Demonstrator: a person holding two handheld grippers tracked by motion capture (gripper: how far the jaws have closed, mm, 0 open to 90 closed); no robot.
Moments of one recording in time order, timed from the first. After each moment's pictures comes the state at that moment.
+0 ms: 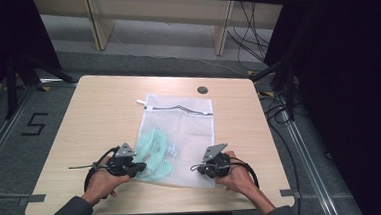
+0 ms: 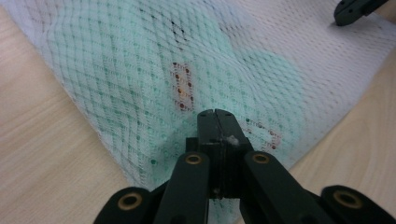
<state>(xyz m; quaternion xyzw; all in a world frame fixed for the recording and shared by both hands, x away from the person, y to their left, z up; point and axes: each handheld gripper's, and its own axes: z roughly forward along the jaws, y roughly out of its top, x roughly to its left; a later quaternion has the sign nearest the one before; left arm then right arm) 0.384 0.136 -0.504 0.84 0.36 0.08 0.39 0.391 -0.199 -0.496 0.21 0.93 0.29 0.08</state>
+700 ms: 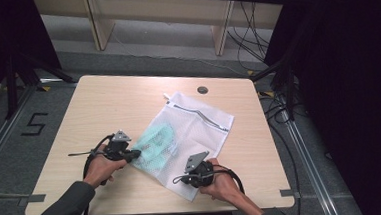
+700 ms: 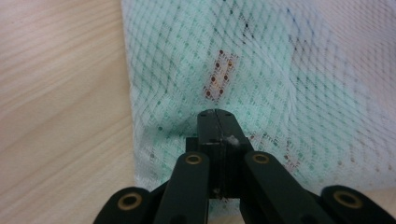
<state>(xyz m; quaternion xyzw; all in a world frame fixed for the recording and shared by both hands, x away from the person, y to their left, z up) 0.429 0.155 -0.508 0.83 0.40 0.09 0.38 0.368 -0.148 -0.497 0.16 0.94 0.29 0.05</state>
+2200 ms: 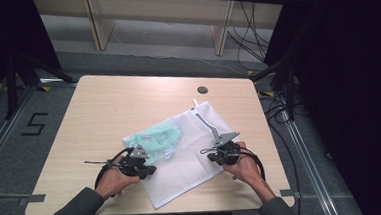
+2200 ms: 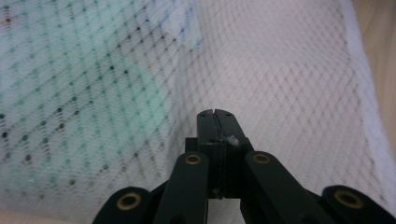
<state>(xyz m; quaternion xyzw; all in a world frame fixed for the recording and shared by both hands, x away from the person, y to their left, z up) 0.392 0.109 -0.509 0.88 0.30 0.06 0.36 0.420 -0.227 -0.484 0.28 0.91 0.29 0.12</state>
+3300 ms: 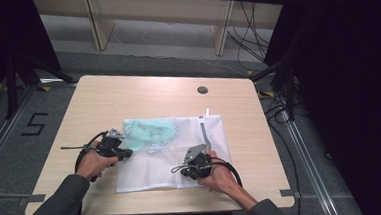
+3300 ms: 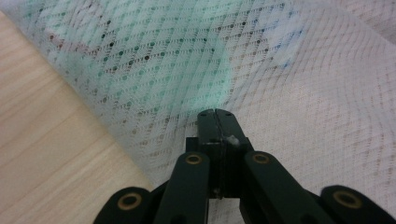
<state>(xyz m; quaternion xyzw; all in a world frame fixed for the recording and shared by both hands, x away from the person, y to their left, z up) 0.438 0.177 -0.508 0.85 0.40 0.09 0.34 0.393 -0.145 -0.497 0.17 0.94 0.29 0.06</state>
